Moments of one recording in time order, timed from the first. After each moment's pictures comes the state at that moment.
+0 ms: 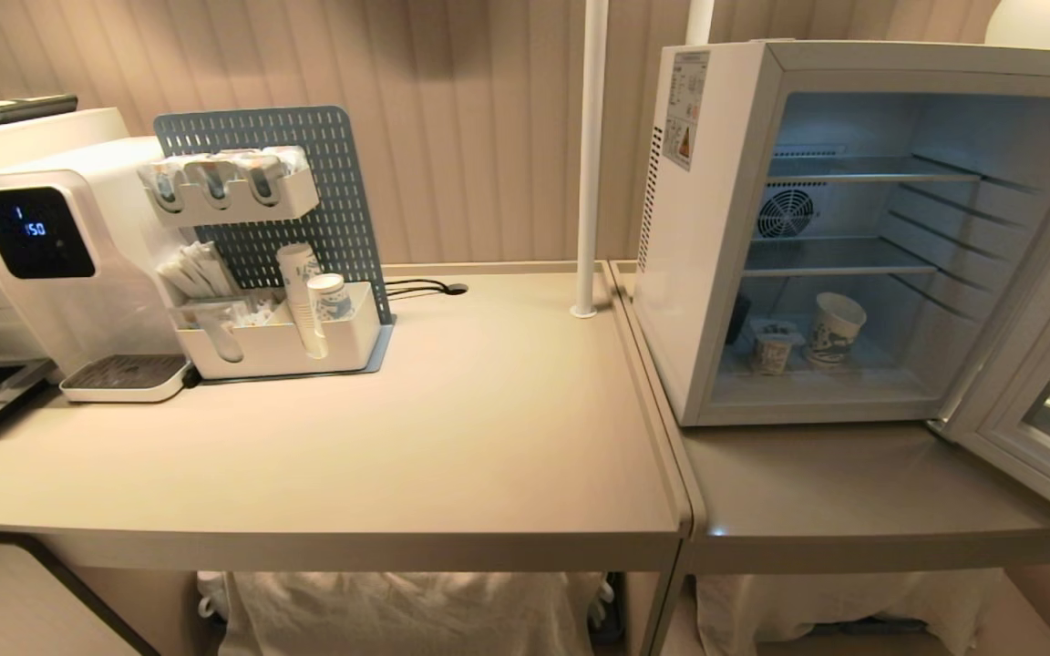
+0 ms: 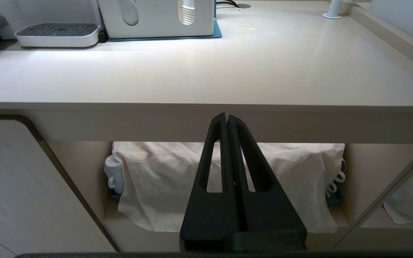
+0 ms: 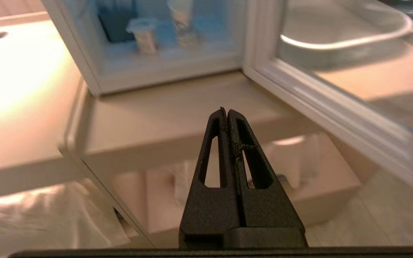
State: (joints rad) left arm 0.00 0.00 0.00 -0.01 -0.01 -0.02; right arm 0.04 0.31 -0.43 0.24 -0.26 0.04
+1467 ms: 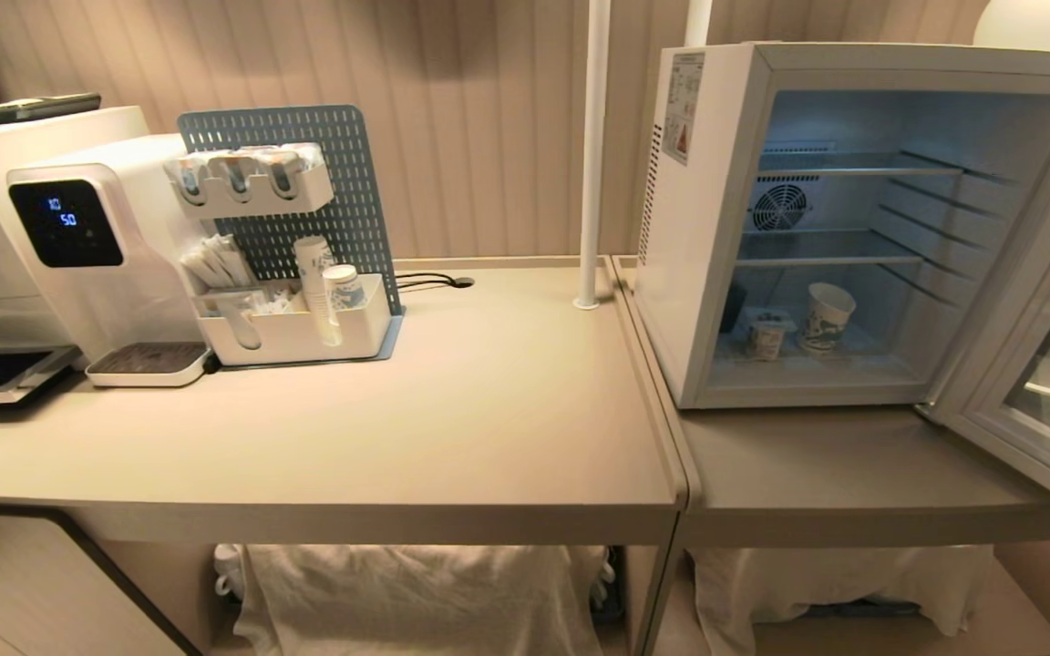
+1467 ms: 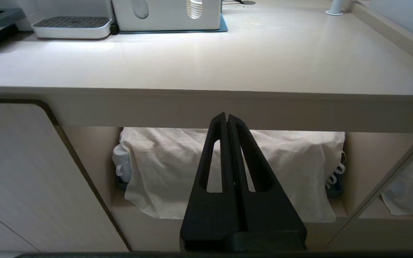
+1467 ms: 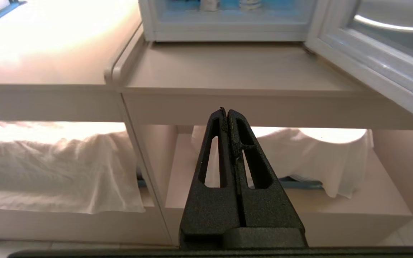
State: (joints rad) left arm 0.00 0.00 0.00 -0.01 -0.01 -0.02; right arm 0.01 0.00 -0.04 0.11 0.01 -0.05
